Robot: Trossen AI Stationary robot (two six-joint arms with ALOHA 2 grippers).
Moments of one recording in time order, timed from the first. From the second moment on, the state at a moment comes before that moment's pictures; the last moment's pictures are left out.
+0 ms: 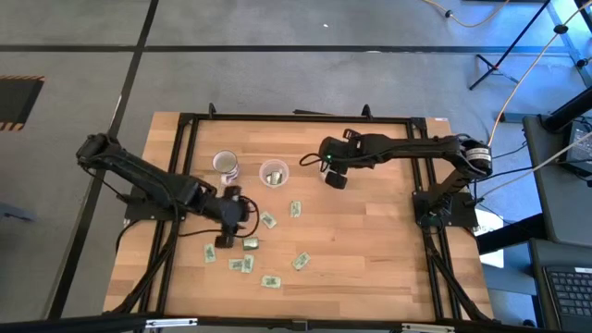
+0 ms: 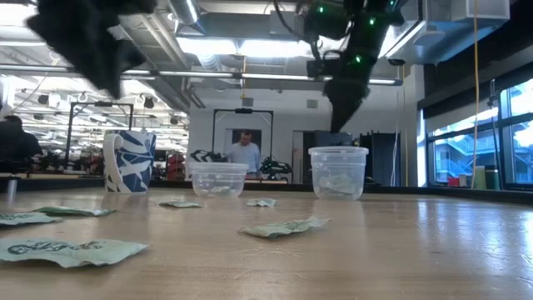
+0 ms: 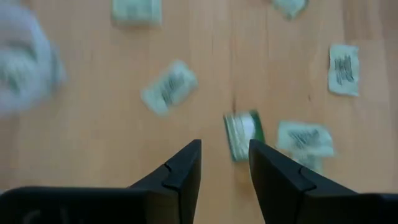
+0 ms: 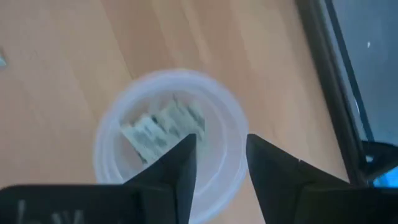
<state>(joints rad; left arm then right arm) -0.38 1.21 0.86 -0.72 -0.14 -0.38 -0.19 1.64 1.24 -0.79 0.37 0.05</state>
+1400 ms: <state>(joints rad) -0.75 1.45 0.74 -0.87 -0.07 -1.11 -0.15 1.58 1.26 -0.77 0.37 0.07</state>
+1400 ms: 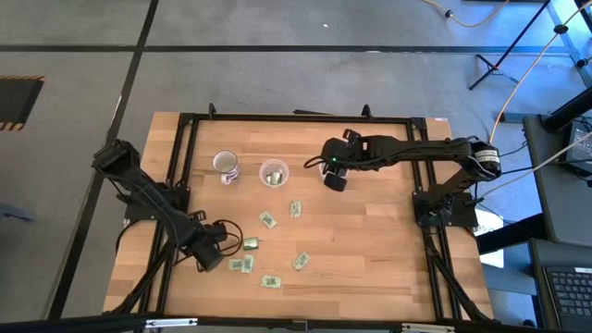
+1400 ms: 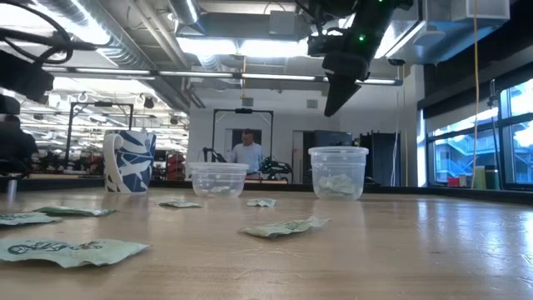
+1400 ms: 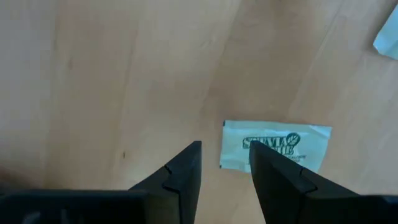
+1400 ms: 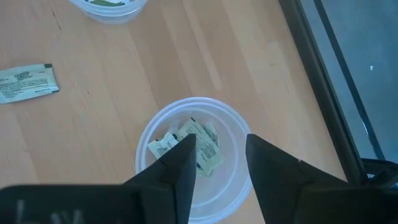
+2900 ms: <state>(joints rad) -0.72 1.43 0.78 -0.87 -0.24 -0.93 -0.04 1.57 1.26 -0.65 -0.09 -0.06</state>
